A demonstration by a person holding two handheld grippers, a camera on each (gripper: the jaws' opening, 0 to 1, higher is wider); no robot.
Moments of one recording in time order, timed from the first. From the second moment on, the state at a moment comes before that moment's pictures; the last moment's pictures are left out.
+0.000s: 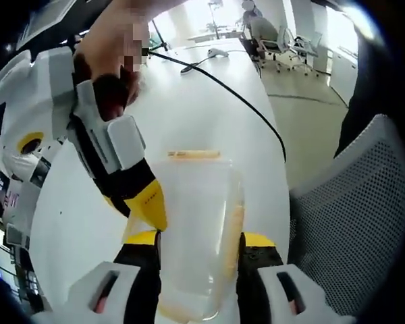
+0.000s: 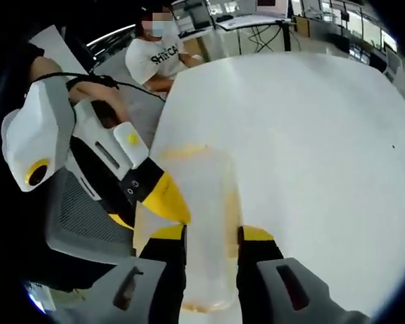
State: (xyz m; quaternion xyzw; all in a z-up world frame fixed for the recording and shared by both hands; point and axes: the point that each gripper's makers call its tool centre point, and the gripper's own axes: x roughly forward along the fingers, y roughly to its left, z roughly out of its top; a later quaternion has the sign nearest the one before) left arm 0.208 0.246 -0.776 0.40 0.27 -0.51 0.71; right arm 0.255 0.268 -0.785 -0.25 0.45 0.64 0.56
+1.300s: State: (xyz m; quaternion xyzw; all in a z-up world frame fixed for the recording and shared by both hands) left arm 0.197 0.245 -0.769 0.27 0.35 -0.52 0.73; right arm 0.268 0.263 -0.772 -0.24 0.39 0.62 0.63
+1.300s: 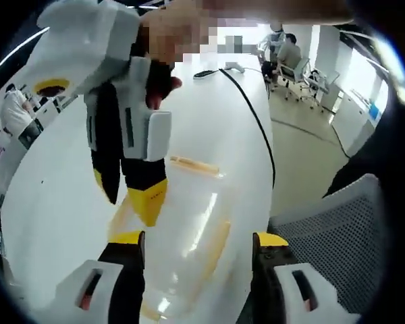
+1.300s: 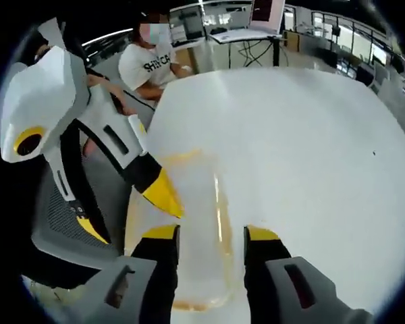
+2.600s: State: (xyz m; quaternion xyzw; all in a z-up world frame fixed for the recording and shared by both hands) left arm 0.225 0.293 -0.794 0.44 0.38 -0.53 0.62; right arm 0.220 0.221 -0.797 -0.41 0.35 0.56 0.63
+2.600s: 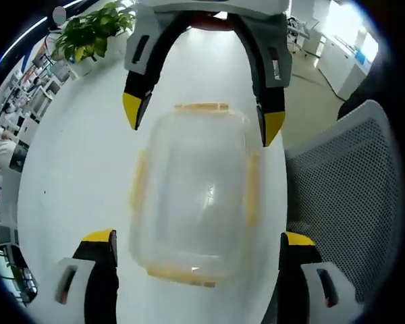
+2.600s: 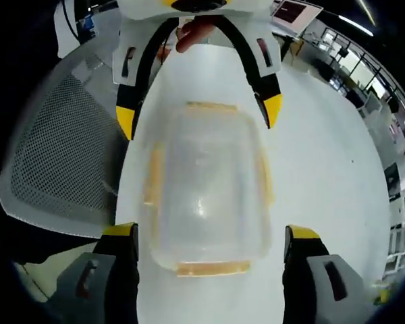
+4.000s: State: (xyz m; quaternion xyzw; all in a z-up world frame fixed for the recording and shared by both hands) left arm 0.230 0.322 -0.810 0.49 0.37 -0.51 0.60; right arm 0.215 0.243 -0.804 -0.41 0.36 0.55 0.63
